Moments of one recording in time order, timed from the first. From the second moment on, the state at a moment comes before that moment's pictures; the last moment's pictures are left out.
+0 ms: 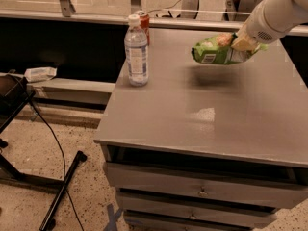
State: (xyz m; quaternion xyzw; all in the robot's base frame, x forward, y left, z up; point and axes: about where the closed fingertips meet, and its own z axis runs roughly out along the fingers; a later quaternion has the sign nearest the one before) arm 0.677 -0.251 0.941 -0.52 0.77 -0.13 0.34
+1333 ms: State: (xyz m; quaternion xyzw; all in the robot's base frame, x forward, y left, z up) arm 0.662 -0.158 0.909 -0.49 0.79 -0.08 0.36
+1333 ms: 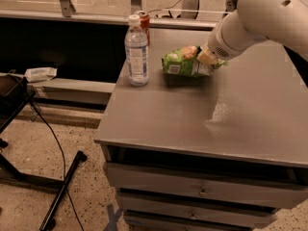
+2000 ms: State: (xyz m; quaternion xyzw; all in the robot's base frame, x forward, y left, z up) arm 0.663 -0.147 0.908 -0.49 0.79 -0.07 0.37
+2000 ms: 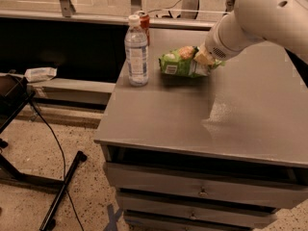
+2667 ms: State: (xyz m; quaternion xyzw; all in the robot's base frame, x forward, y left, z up) arm 0.661 -0.145 0.909 -0.49 0.79 -0.07 0.37
